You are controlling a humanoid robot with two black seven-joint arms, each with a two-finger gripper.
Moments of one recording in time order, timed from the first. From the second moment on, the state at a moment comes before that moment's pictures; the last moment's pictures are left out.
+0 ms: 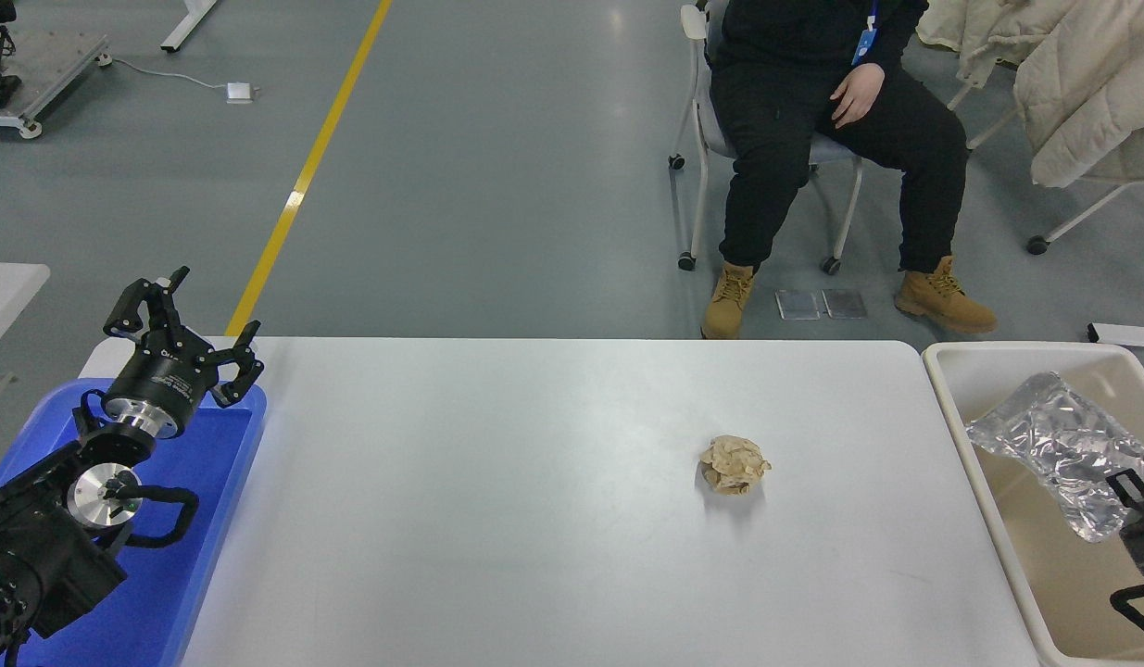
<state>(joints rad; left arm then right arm) -0.66 0.39 -0.64 -0.25 -0.12 -0.67 -0.44 0.64 -0.34 -0.06 -0.06 -0.33 -0.10 -0.01</state>
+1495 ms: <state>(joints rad) -0.66 0.39 -0.64 -0.25 -0.12 -0.67 -0.44 0.75 -0.47 0.64 0.88 -0.20 -0.14 0.03</state>
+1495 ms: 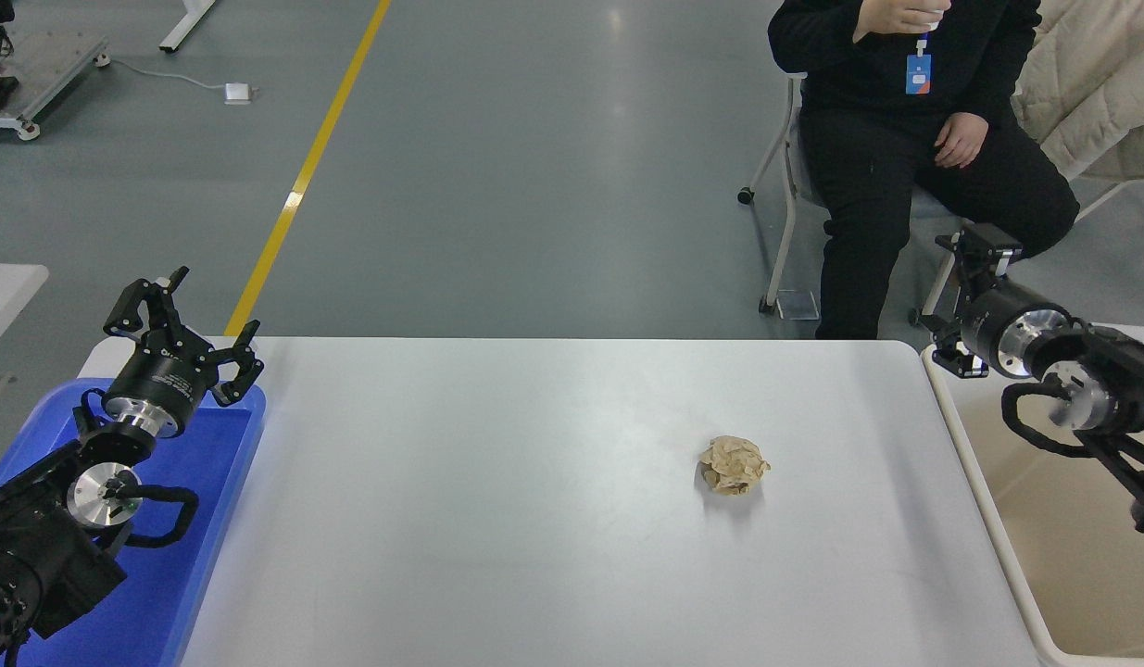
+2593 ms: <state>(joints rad) -0.66 0.39 -0.64 -0.25 -0.12 -0.67 -0.44 0.60 -0.18 0.64 0.79 -0.25 -0.14 0.41</state>
